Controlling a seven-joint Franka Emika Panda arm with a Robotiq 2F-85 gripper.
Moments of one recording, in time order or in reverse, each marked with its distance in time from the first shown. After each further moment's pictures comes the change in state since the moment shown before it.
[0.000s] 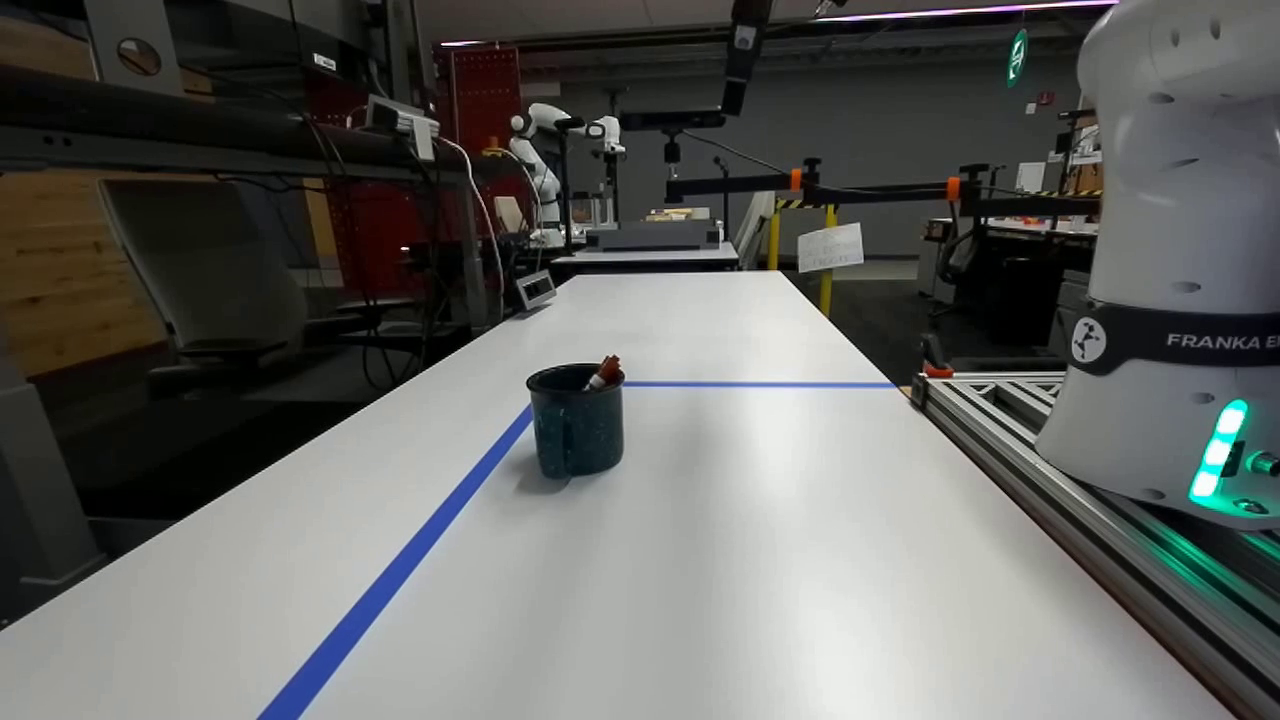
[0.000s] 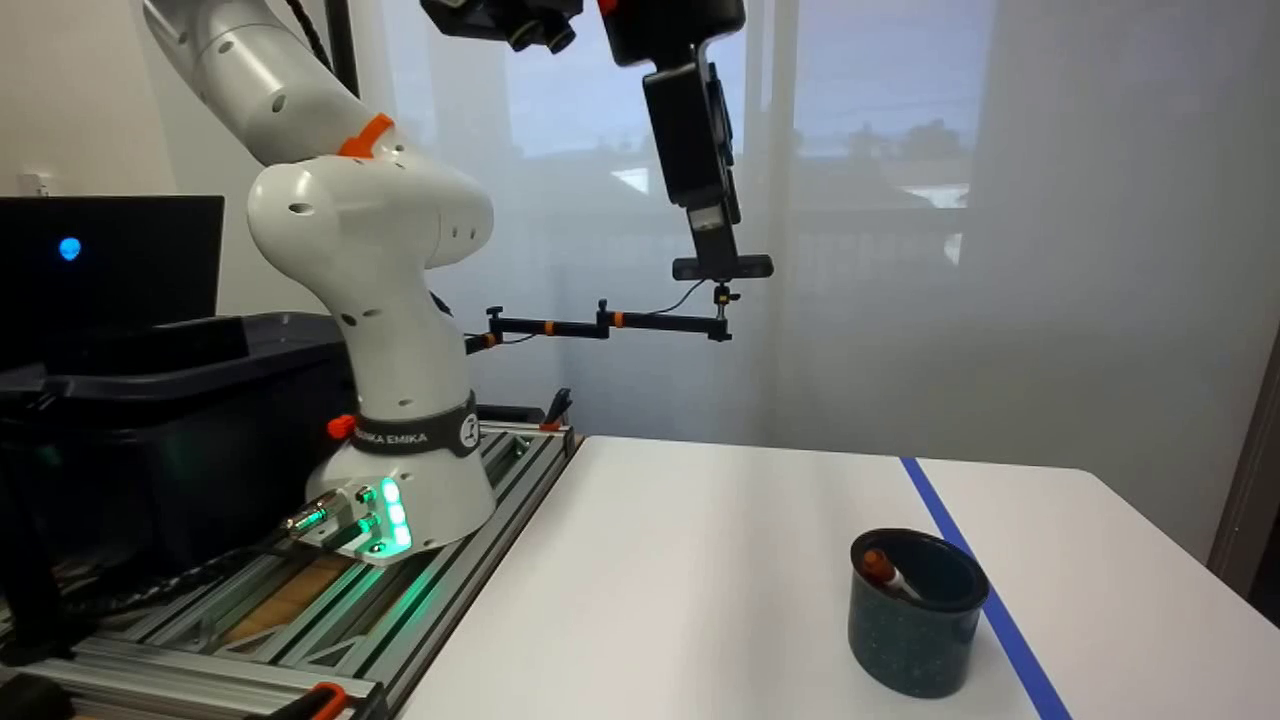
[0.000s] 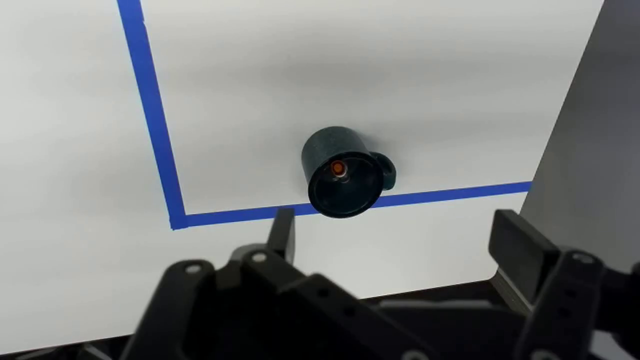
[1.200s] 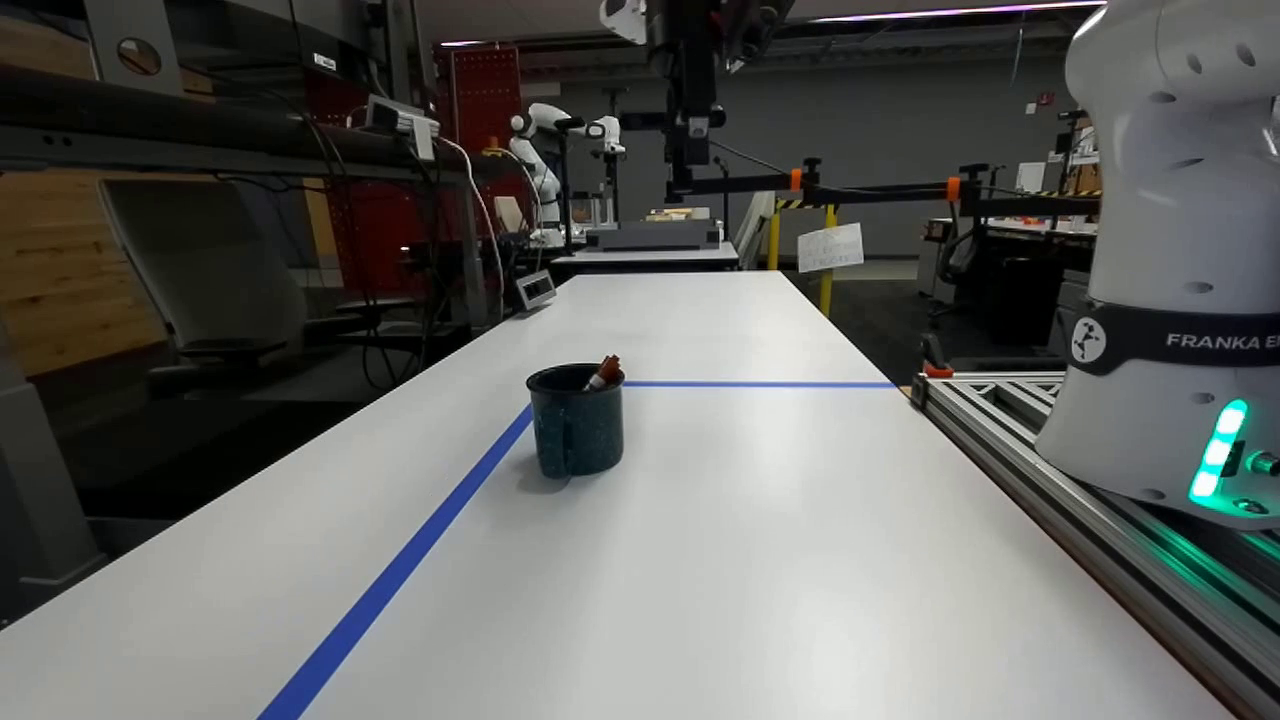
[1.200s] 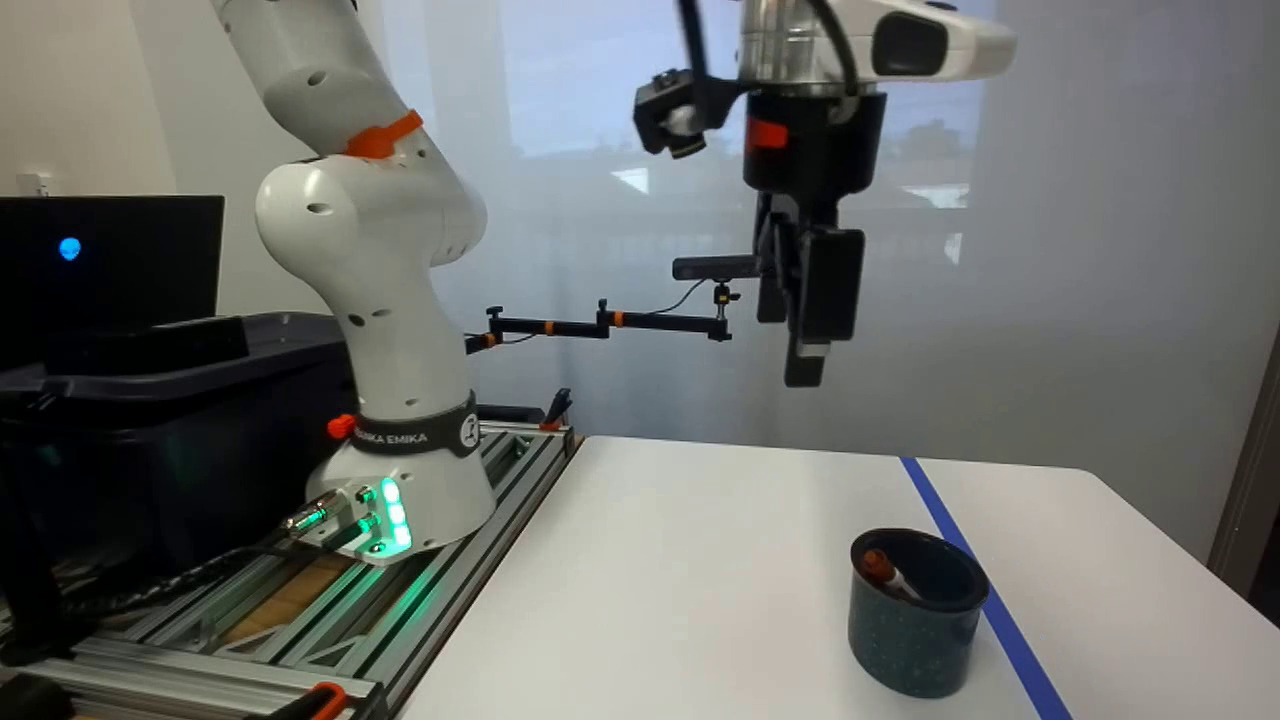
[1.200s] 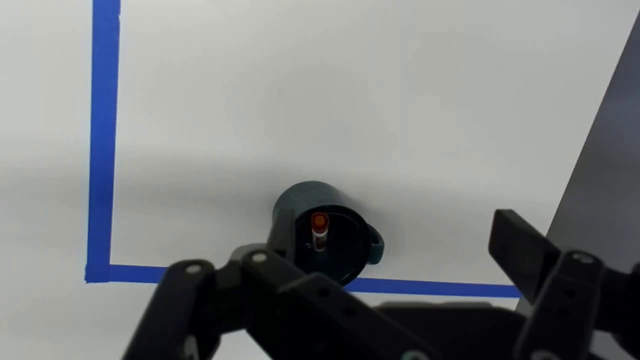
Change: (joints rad) arm 0.116 0.412 0.007 0.156 0.052 -0.009 -0.167
